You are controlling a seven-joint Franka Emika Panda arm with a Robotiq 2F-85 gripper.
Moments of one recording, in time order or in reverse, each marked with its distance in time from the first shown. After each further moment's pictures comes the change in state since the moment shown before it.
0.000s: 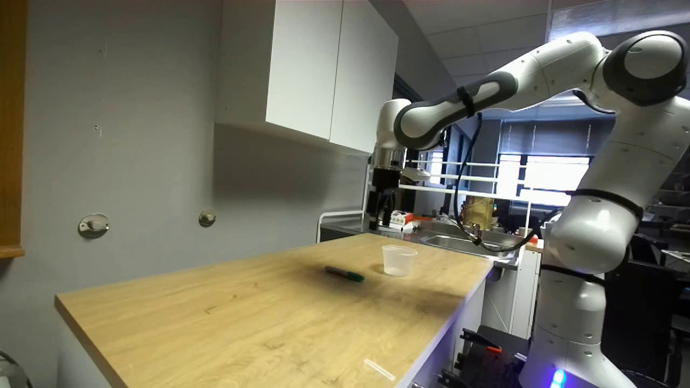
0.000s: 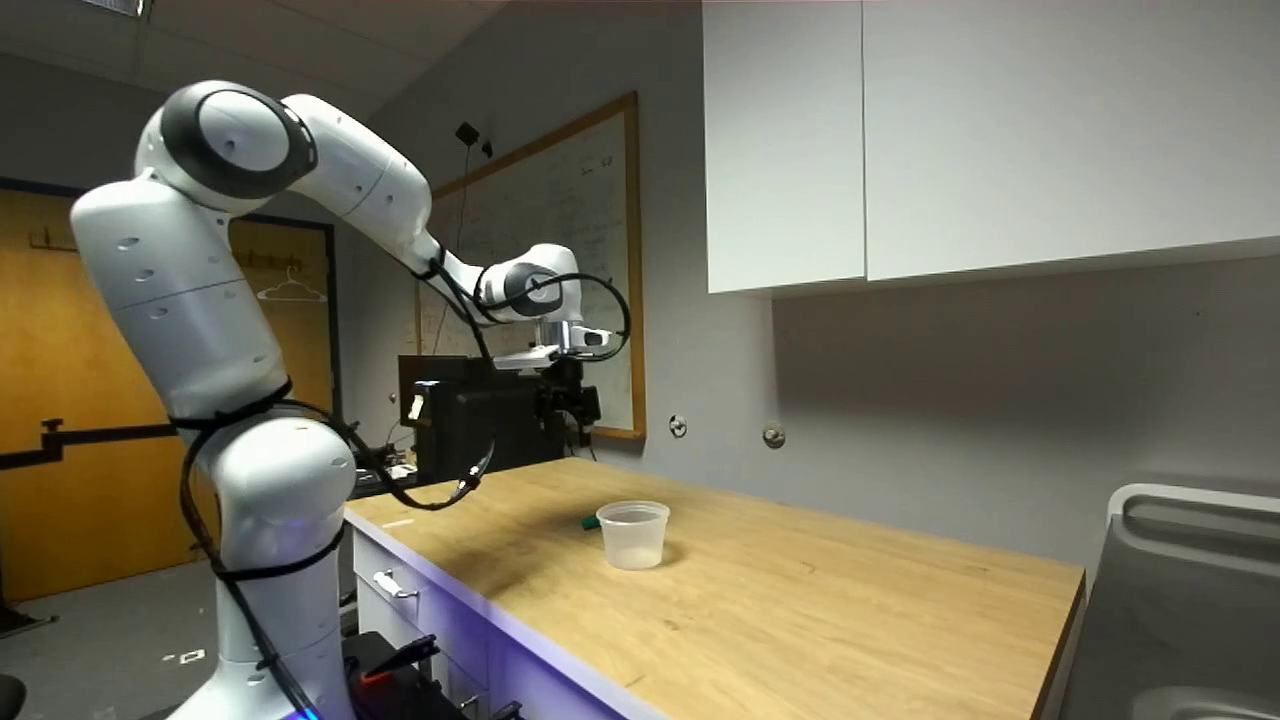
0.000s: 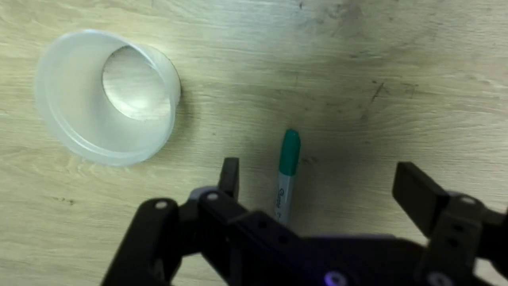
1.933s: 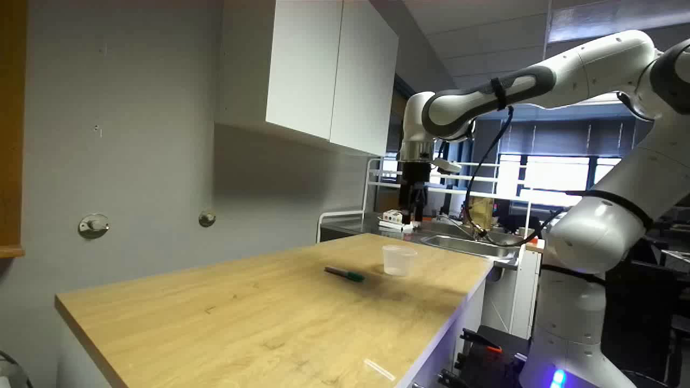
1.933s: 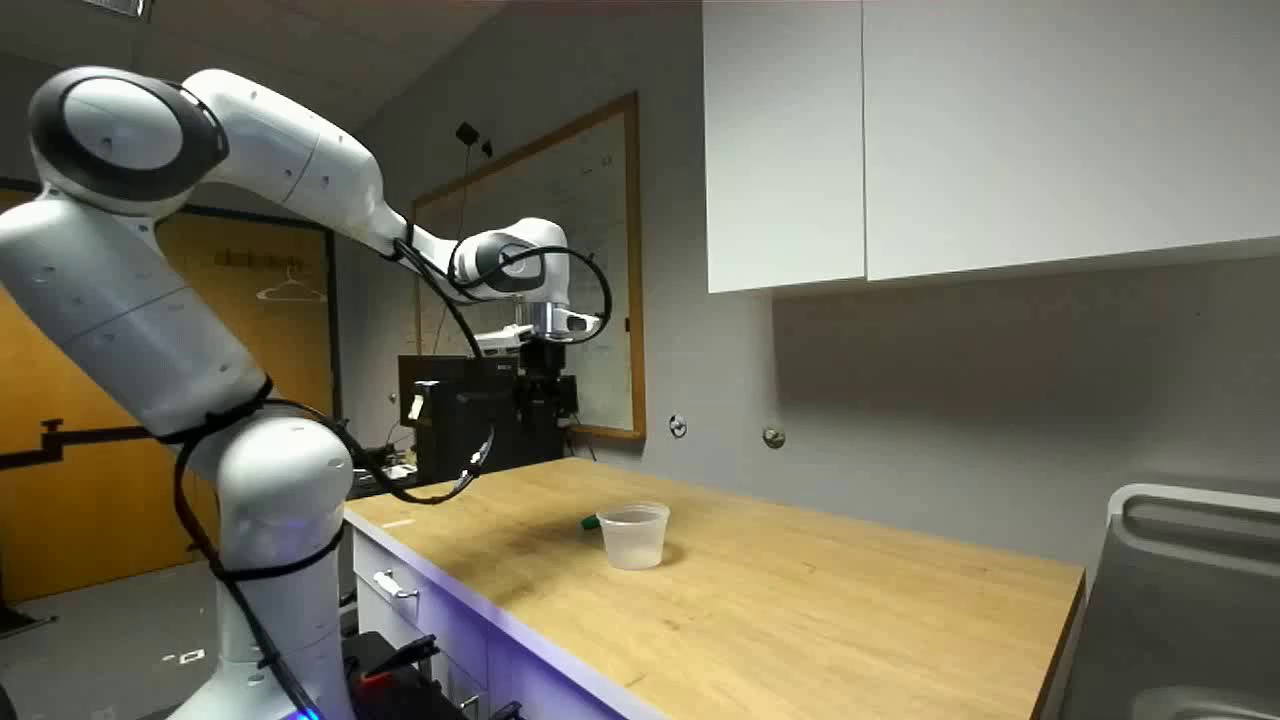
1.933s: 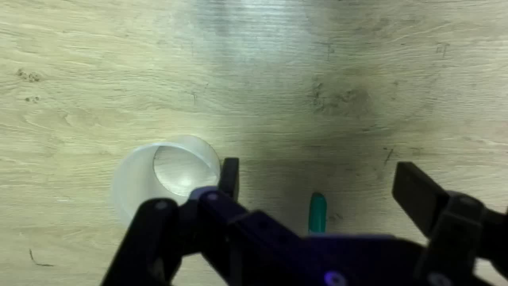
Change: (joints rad) arm -0.029 -0.231 -0.063 -0.106 0.002 -0.200 -0.003
